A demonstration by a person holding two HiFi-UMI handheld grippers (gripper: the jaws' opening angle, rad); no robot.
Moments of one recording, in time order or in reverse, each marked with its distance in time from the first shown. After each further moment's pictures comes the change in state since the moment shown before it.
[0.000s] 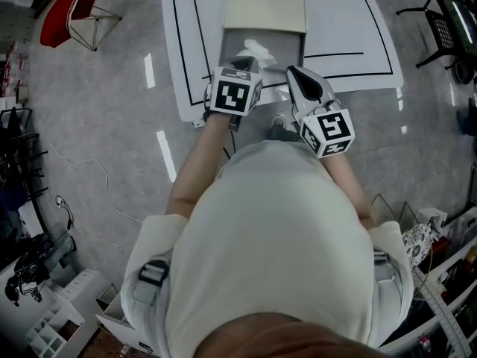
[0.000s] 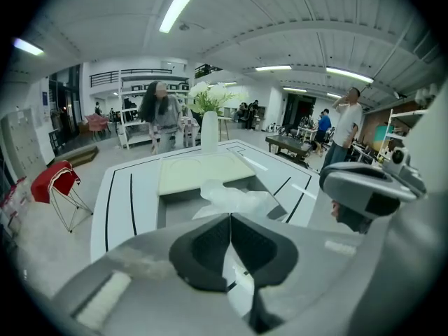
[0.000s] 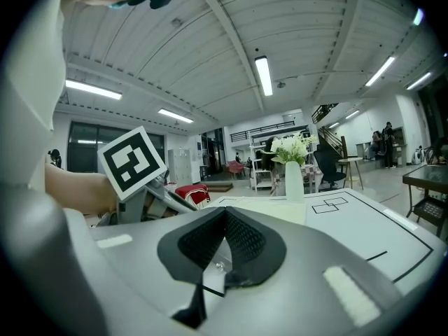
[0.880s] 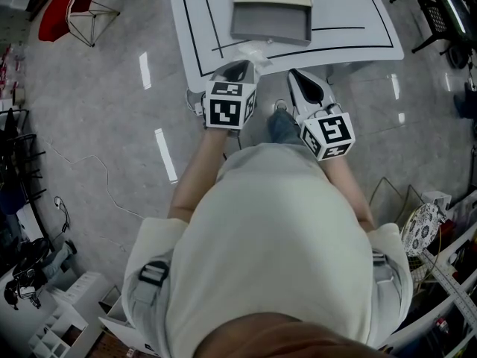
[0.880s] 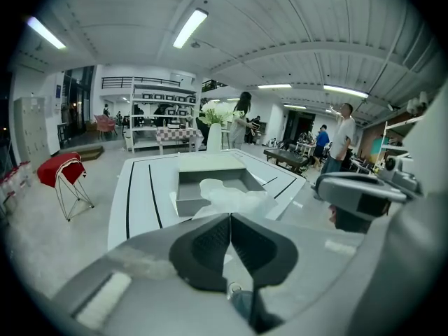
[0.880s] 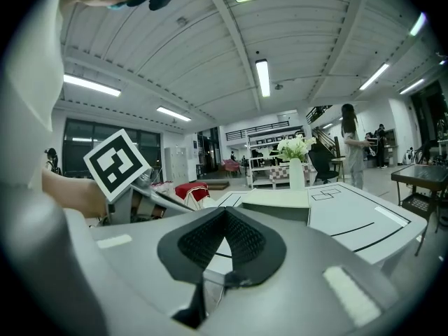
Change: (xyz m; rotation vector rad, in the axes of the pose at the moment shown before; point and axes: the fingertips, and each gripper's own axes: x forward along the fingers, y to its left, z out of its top) left arm -0.091 -0.012 -0.080 -0.051 -0.125 -0.005; right arm -0.063 0.091 -0.028 0.009 0.010 -0.056
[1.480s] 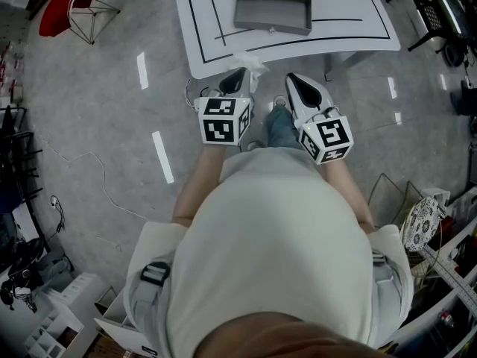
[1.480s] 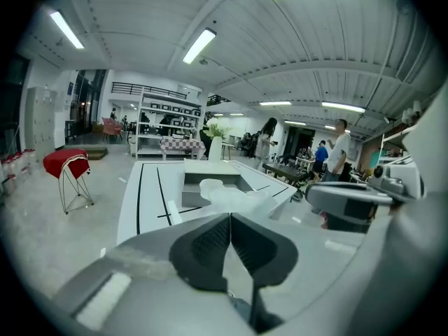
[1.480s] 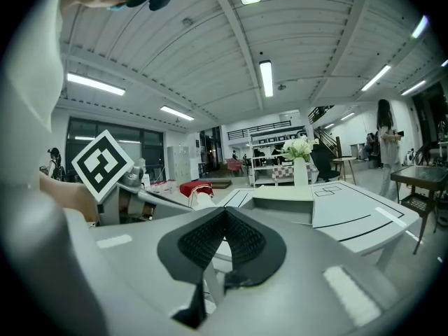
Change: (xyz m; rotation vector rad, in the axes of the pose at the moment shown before) left arm -0.064 -0.015 -0.033 -0.045 -0.129 -0.004; right arm -0.038 0.047 -0.012 -0.011 0.008 0.009
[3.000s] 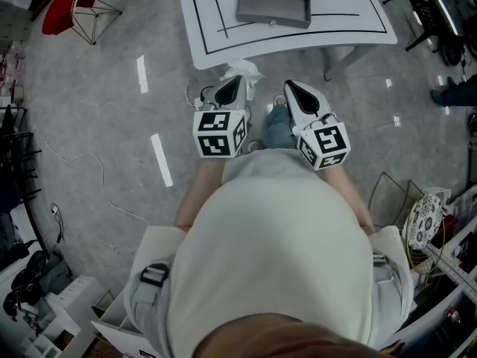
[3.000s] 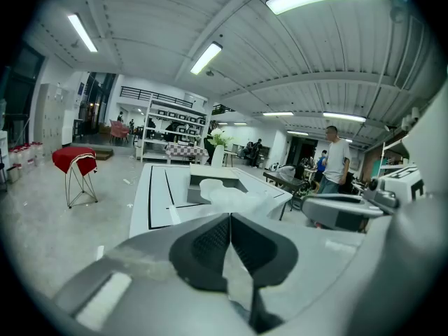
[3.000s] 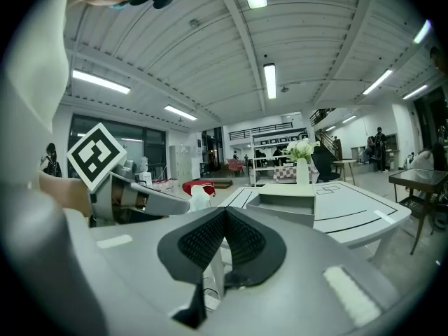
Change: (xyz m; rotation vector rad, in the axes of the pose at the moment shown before) left arm -0.061 -0.009 -0.021 -0.040 -0.081 0.016; right arm -0.035 0.042 -0.014 -0.024 -0.003 0.001
